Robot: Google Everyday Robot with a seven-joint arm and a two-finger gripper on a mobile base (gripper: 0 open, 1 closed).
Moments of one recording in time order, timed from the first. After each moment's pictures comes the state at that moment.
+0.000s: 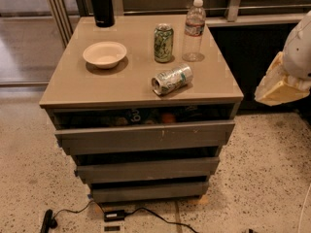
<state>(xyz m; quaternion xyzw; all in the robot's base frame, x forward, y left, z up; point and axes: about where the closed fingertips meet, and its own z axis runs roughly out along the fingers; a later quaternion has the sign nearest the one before) 0.430 -0.212 0.959 -0.60 0.78 -0.02 0.16</state>
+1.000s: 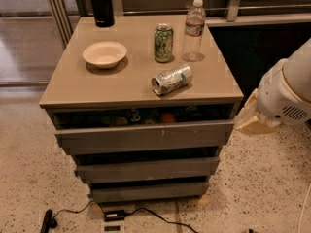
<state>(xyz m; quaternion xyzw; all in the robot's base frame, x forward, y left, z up) 0.415 -0.187 0.892 -0.59 0.79 0.01 0.17</state>
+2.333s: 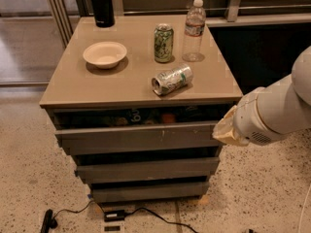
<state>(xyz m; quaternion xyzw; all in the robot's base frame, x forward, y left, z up) 0.434 -0.158 0.840 -0.57 0.78 0.01 0.25</state>
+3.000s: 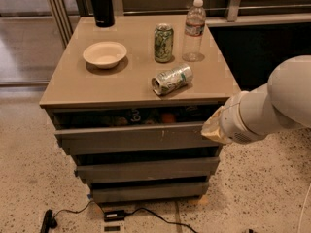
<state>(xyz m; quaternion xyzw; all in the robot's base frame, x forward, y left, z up) 0.460 -0.140 0.815 -0.57 0.77 0.01 0.28</state>
